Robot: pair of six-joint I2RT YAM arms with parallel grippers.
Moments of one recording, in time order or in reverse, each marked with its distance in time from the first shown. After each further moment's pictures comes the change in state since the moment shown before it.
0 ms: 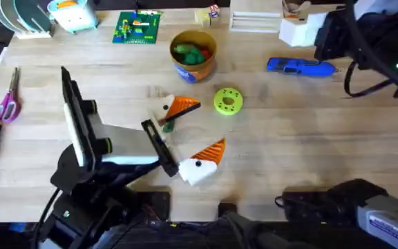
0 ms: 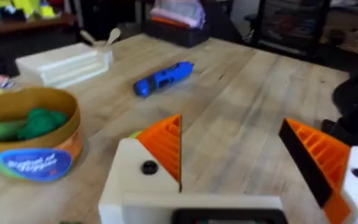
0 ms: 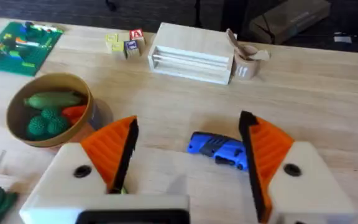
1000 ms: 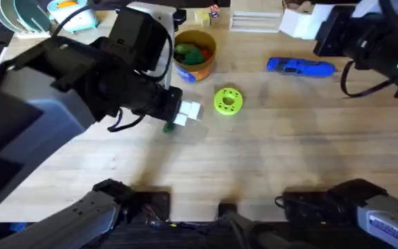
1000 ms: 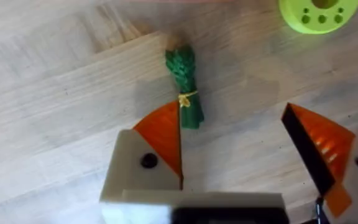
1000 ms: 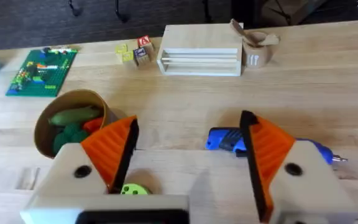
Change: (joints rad) left arm 0.050 1.120 0.832 -0.851 -0.525 -0.065; right arm 0.000 -0.004 0.000 0.000 -0.012 0.176
